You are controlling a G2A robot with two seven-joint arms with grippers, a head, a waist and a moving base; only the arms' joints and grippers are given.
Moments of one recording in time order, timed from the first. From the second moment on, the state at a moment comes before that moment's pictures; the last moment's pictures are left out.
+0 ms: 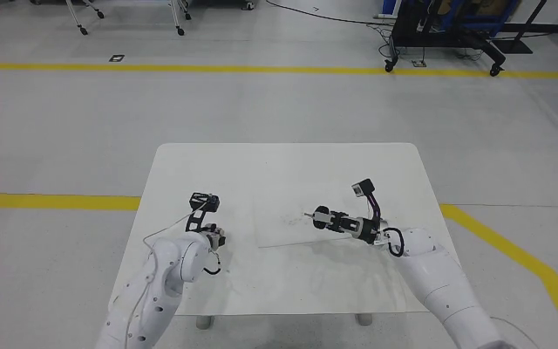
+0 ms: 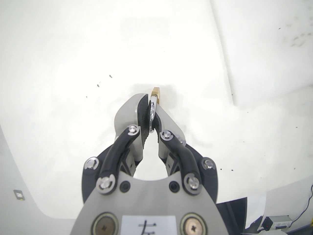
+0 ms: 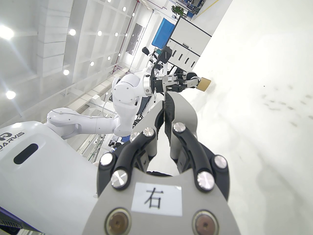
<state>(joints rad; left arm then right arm) 1.39 -1.15 -1.19 -1.81 1.15 0.23 -1.09 -1.19 -1.15 1.13 -1.09 0.45 -0.77 1.05</state>
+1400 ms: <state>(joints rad) 1.37 -1.18 -1.27 -1.68 0.52 -0.04 -0.67 -1.19 -1.15 1.13 -1.09 0.45 -0.77 1.05</state>
